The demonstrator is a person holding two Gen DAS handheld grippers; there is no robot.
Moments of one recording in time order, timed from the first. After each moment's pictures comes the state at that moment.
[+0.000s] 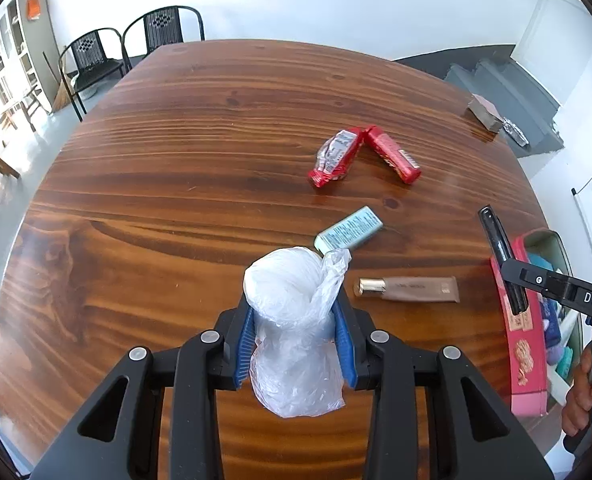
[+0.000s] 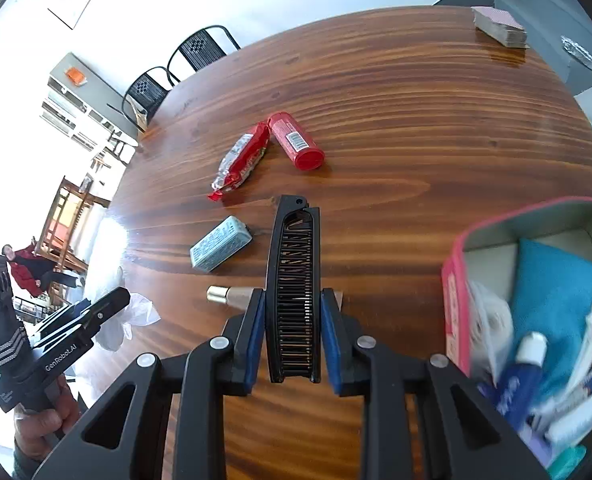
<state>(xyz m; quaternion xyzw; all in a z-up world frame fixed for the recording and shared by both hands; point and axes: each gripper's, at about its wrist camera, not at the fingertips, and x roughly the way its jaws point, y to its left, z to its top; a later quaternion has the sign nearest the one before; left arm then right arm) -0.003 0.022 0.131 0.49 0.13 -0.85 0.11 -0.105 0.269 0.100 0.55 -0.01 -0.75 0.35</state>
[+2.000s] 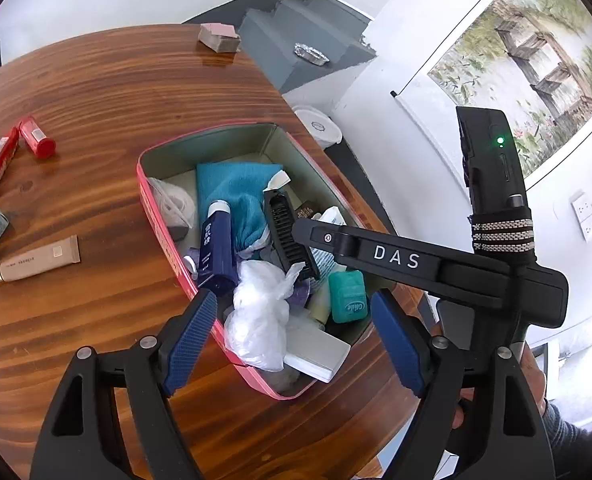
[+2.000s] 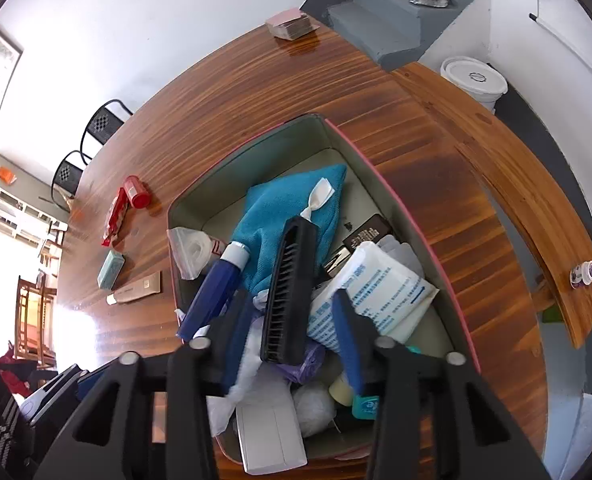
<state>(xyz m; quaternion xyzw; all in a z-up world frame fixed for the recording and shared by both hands) -0.025 0.290 0.148 0.51 0.12 -0.82 -0.22 -0.099 0.466 0.110 0.55 -0.10 -0.81 0.18</state>
